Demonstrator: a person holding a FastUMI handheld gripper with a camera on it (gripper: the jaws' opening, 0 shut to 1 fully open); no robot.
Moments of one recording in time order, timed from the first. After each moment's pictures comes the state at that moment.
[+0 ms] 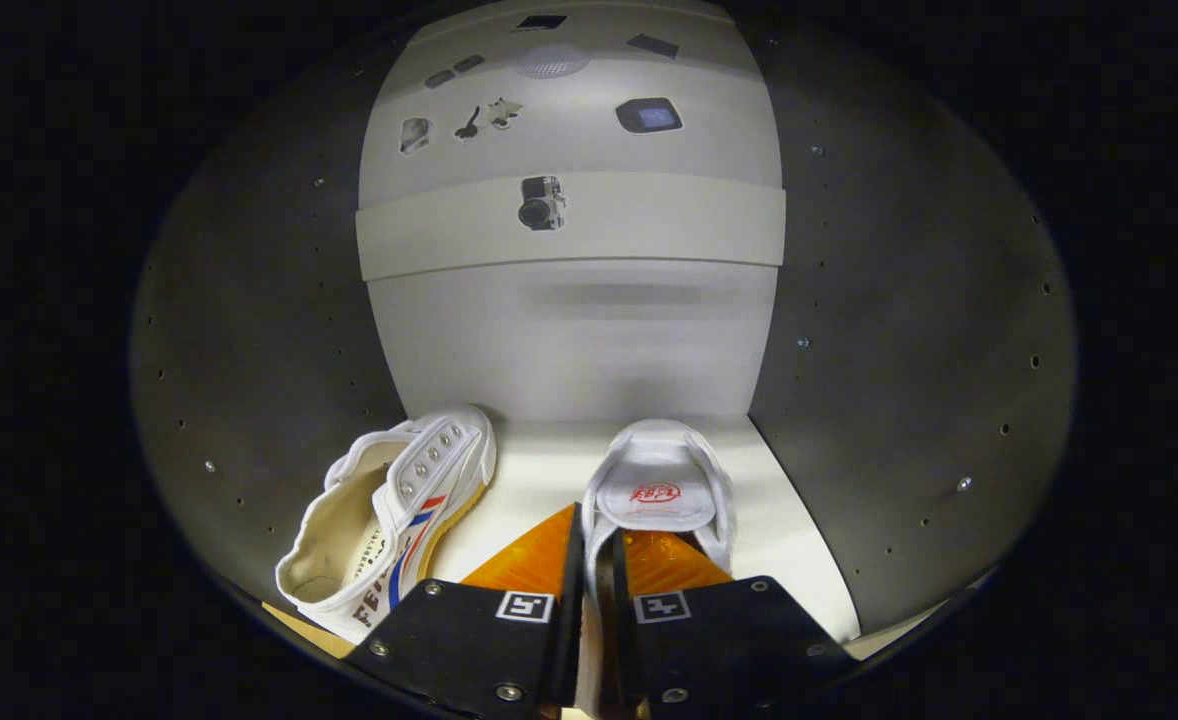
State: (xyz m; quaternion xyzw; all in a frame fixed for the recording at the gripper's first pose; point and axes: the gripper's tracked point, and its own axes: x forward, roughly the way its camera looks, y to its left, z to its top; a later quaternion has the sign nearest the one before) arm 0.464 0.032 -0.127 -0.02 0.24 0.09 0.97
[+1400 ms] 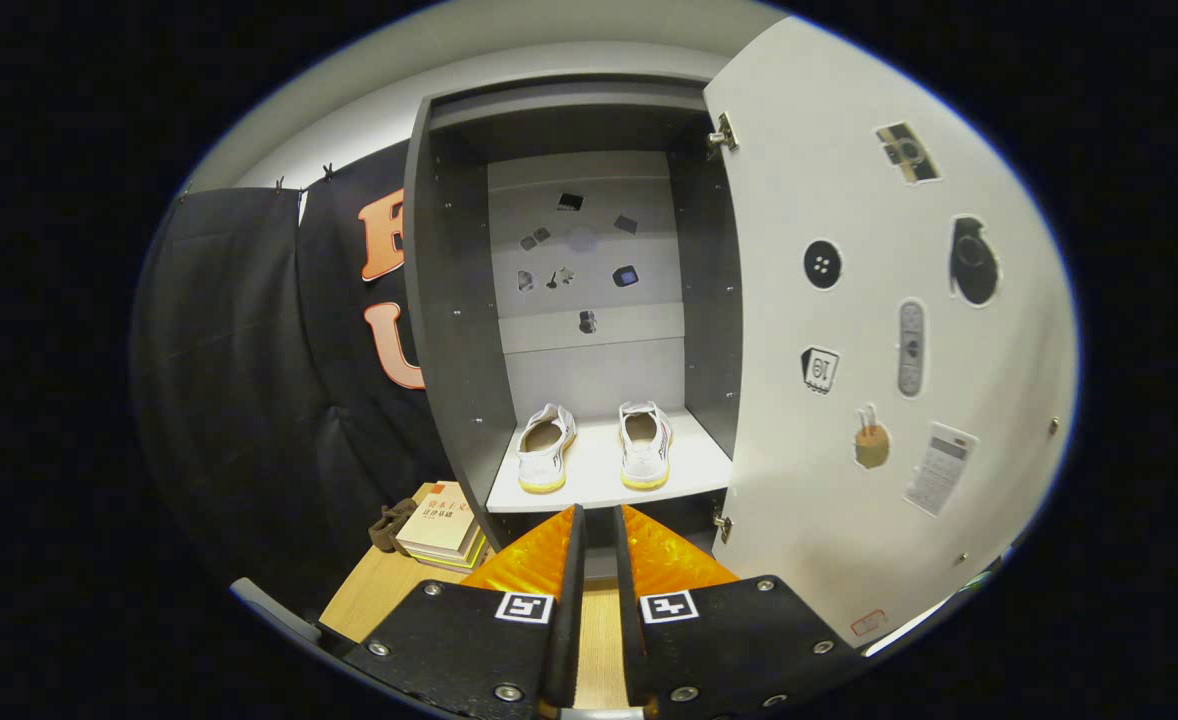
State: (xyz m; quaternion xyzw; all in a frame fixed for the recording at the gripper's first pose) arm 0.110 0.004 -0.006 0.03 0.13 0.07 0.99
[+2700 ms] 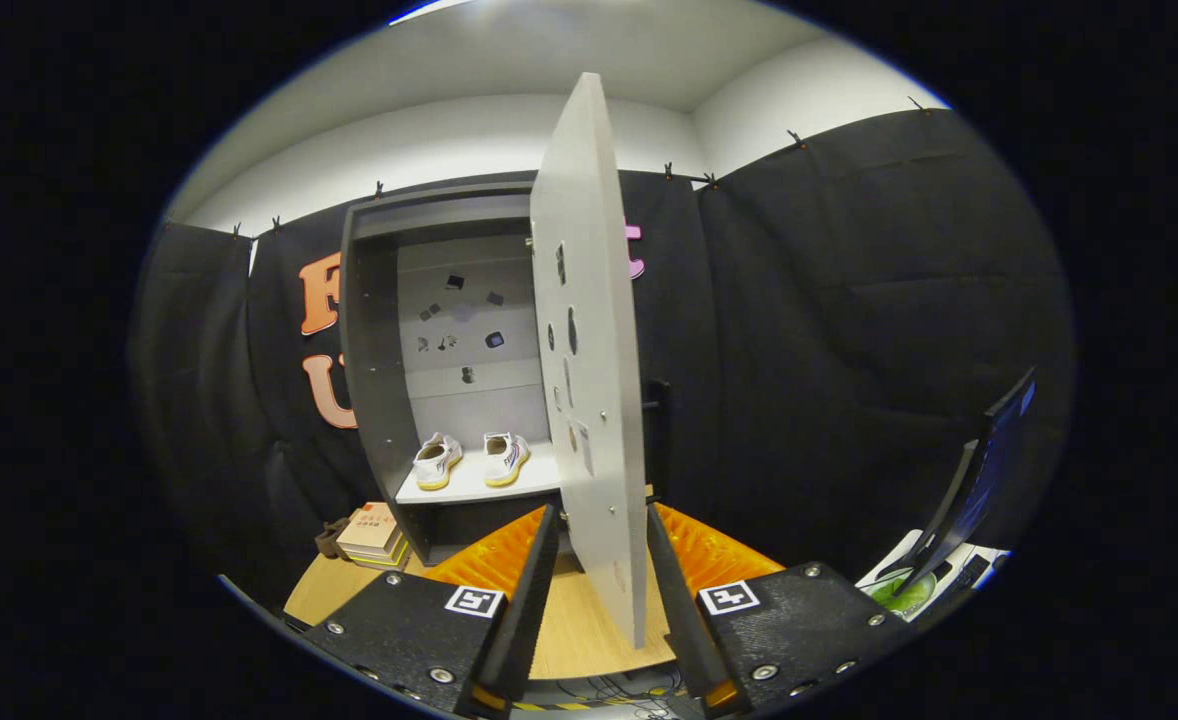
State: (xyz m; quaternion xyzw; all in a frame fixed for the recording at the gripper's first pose) arm -0.048 -0.195 0.021 0.04 0.07 -0.06 0.99
